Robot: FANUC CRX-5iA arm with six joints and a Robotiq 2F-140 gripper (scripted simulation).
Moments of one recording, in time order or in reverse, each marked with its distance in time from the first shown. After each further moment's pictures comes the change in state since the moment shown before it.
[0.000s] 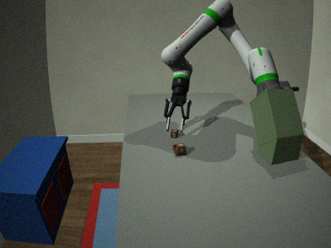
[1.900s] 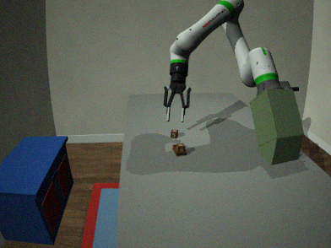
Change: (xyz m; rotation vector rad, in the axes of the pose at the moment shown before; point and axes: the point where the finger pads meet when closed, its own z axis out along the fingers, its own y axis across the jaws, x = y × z) arm -0.042 0.002 -0.035 -0.013 0.295 0.002
